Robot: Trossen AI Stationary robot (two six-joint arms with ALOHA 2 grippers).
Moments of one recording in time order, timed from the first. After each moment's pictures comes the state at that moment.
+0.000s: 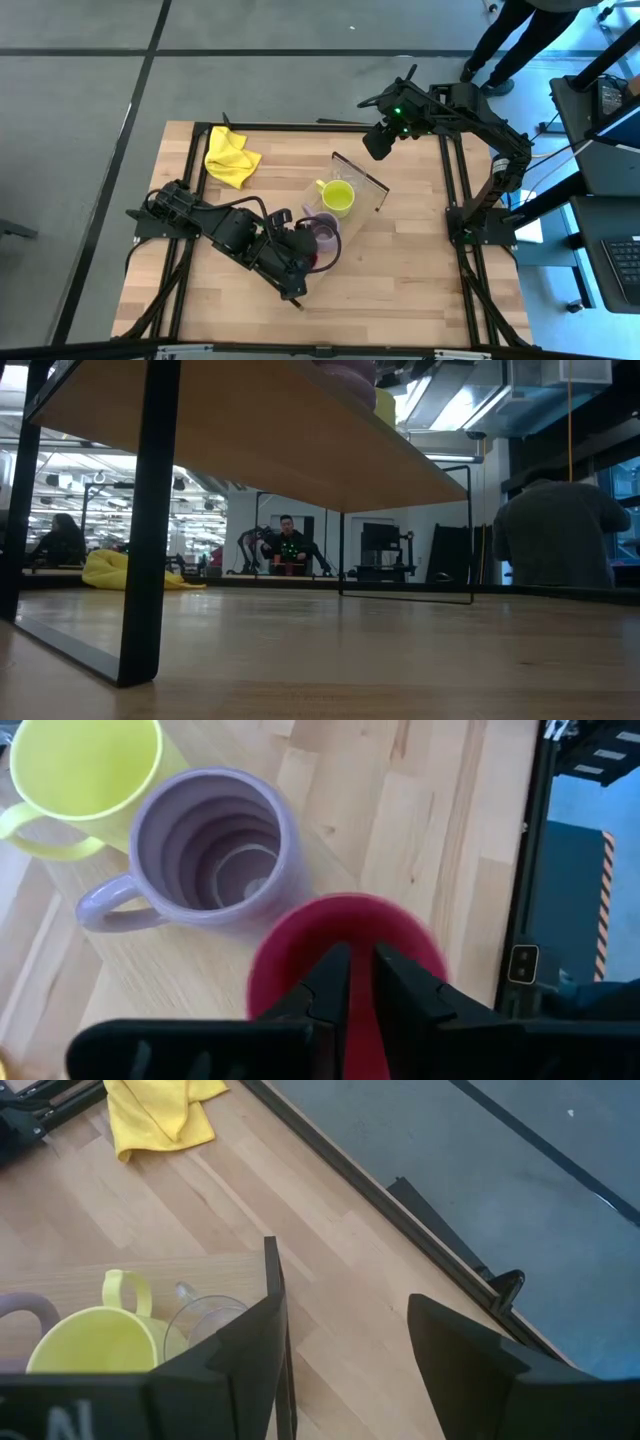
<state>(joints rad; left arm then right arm) -0.49 1.96 2.36 -1.50 -0.37 -0.70 -0.21 1.72 2.32 -1.57 0.35 0.44</state>
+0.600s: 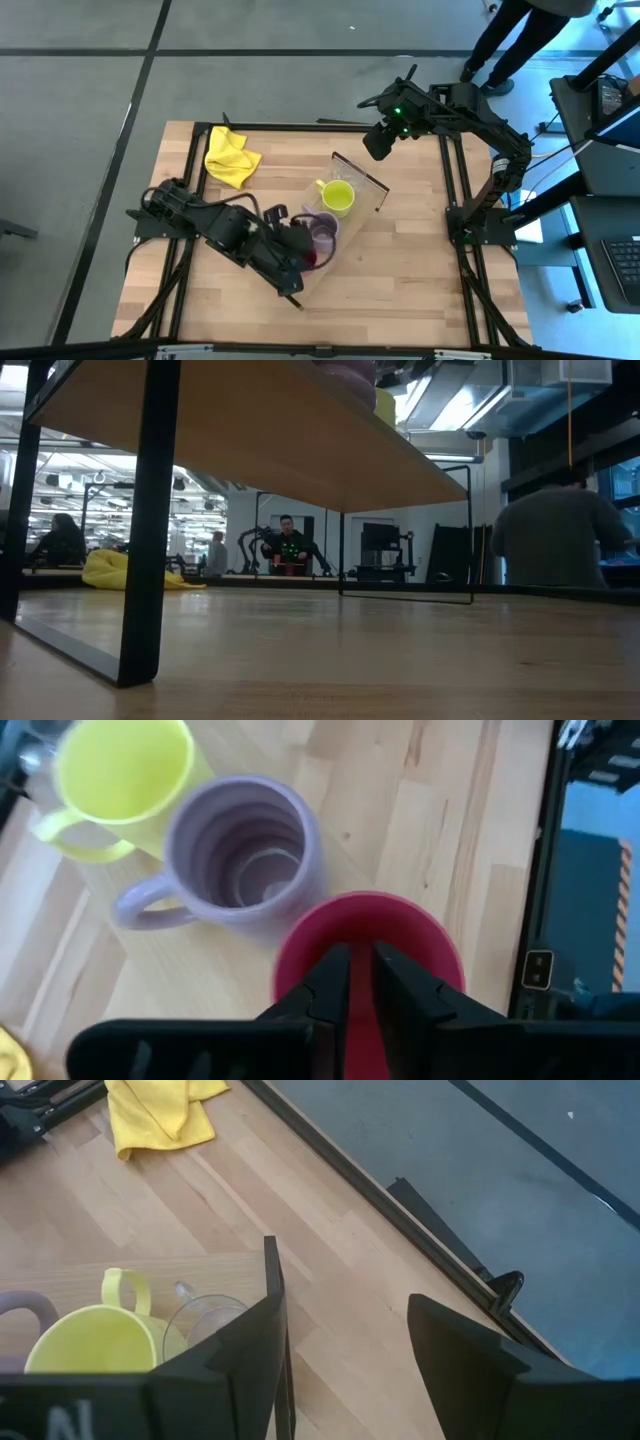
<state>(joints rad) -0.50 1.94 2.36 -1.52 -0.41 -0.71 -0.21 1.72 2.32 -1.57 0.35 0.43</state>
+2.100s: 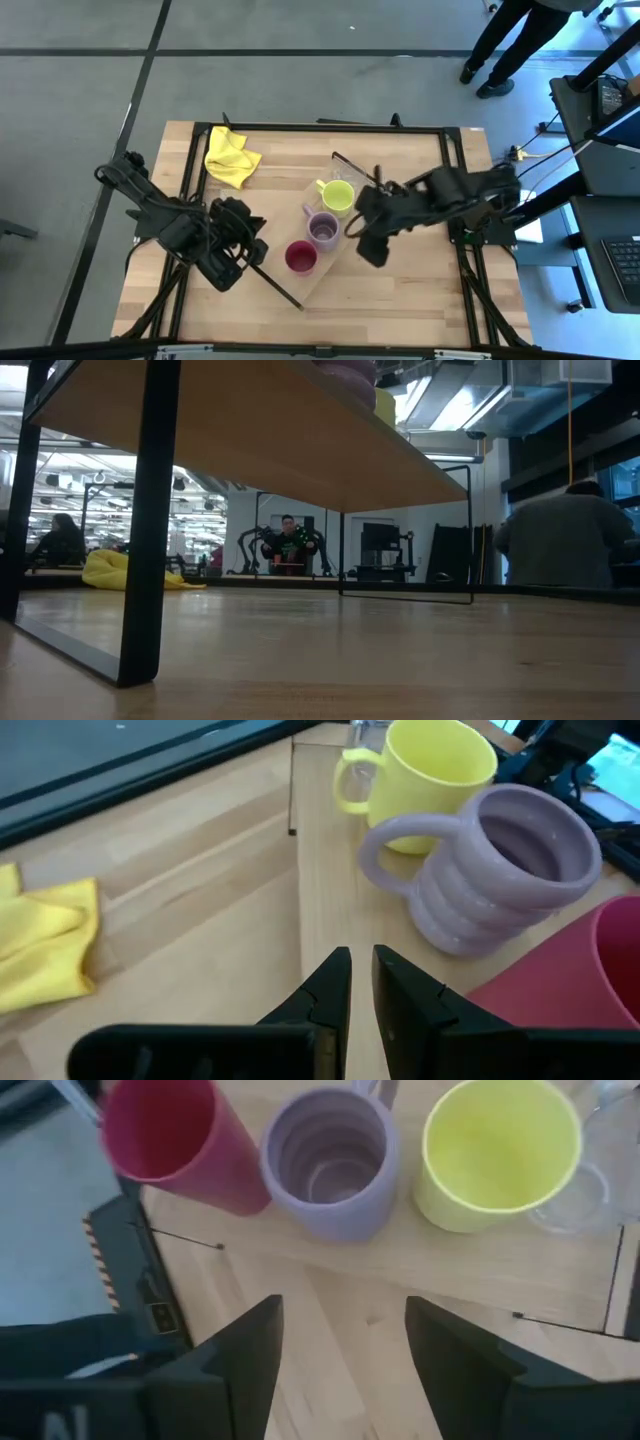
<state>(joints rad) -0.68 1.45 1.52 -1.40 -0.88 -1.52 0.36 1.82 2.32 -1.57 0.18 0.78</state>
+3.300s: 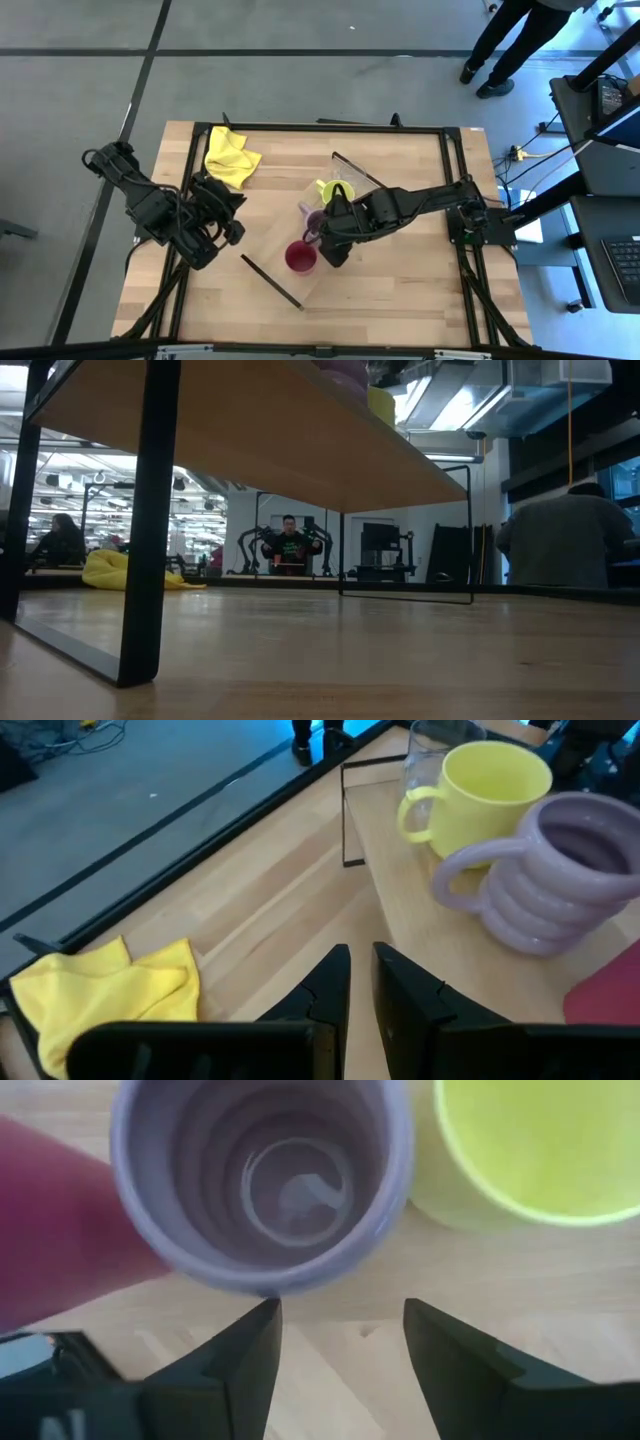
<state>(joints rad) -0.69 1.28 1.48 -1.57 -0.95 -1.36 0.30 2.06 2.32 -1.57 0.20 1.00</state>
